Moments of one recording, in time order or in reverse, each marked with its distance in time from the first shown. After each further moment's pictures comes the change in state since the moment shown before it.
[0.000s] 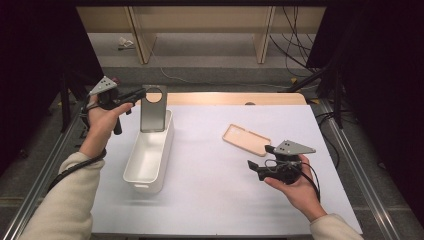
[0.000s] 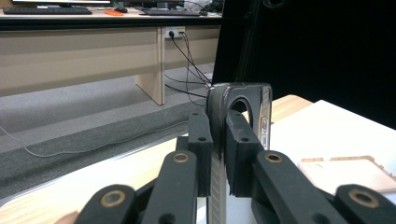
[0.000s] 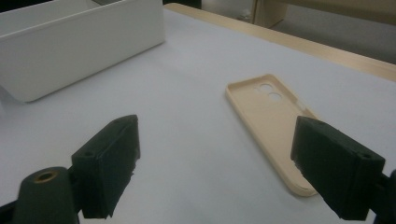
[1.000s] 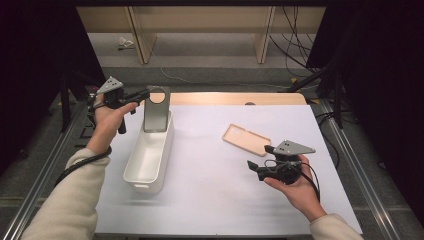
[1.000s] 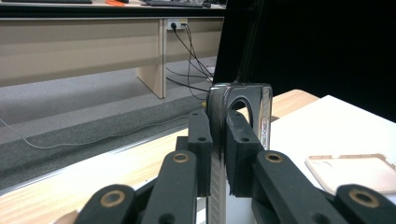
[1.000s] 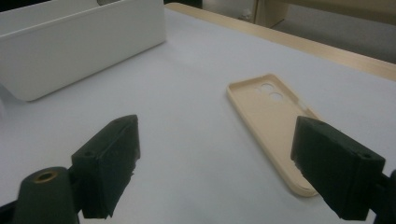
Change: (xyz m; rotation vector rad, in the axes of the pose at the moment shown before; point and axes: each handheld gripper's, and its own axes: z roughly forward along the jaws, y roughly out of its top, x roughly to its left) left arm 0.003 -0.007 0.018 0.032 0.009 -0.013; right arm 0.000 0.000 0.000 0.002 0.004 0.001
